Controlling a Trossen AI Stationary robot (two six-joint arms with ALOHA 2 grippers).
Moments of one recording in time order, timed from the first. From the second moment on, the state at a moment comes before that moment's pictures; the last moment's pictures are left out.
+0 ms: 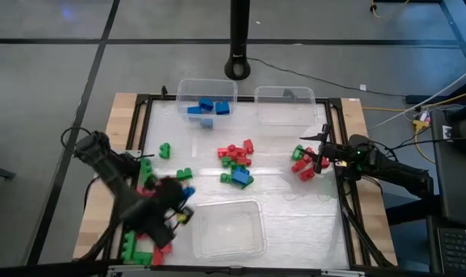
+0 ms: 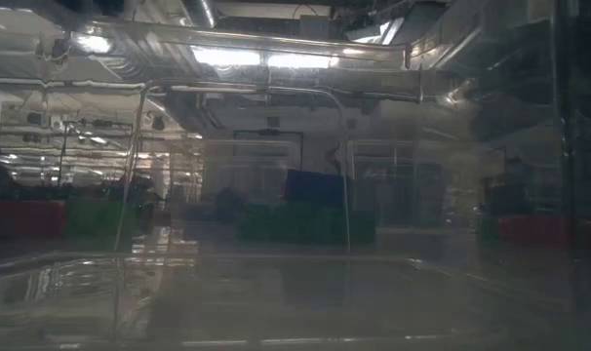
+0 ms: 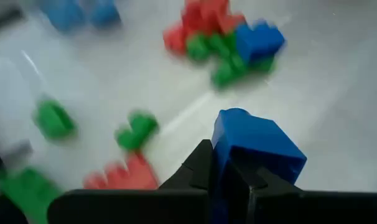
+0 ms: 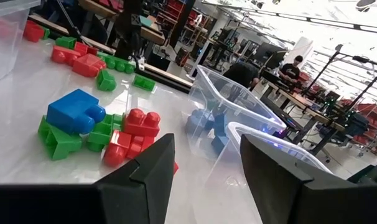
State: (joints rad) left arm -0.77 1.69 1.61 -1.56 -0.75 -1.68; right arm -0.29 0.01 0.10 -0.10 -0.10 -0.48
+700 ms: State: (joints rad) left arm 0.13 1.54 1.58 -1.03 -0.66 -0.26; right arm -0.29 0.01 0.10 -0.11 -0.05 -0.49
